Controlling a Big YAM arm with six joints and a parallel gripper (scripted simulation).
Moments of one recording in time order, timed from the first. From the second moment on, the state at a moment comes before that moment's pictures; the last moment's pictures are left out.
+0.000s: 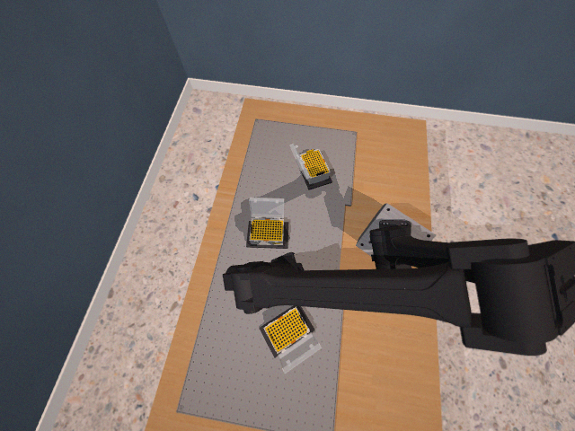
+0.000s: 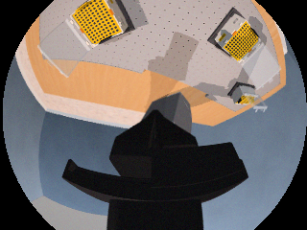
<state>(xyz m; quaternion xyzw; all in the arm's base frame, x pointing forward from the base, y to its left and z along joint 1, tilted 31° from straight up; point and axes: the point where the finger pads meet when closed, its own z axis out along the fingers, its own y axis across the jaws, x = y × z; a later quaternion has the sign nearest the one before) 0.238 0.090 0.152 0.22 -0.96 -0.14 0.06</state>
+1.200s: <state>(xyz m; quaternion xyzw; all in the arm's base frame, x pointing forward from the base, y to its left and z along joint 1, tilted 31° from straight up) 0.276 0.146 0.042 0.23 -0.96 -0.14 0.06</state>
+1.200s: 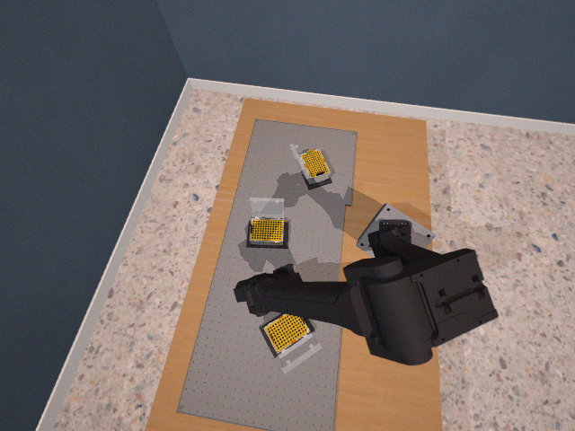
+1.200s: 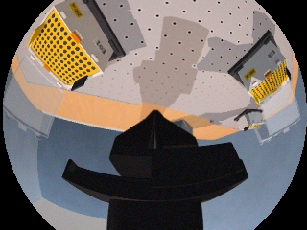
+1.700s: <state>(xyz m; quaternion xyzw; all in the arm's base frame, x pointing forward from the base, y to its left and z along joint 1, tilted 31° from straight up) 0.289 0.172 -0.017 0.22 -0.96 -0.14 0.07</state>
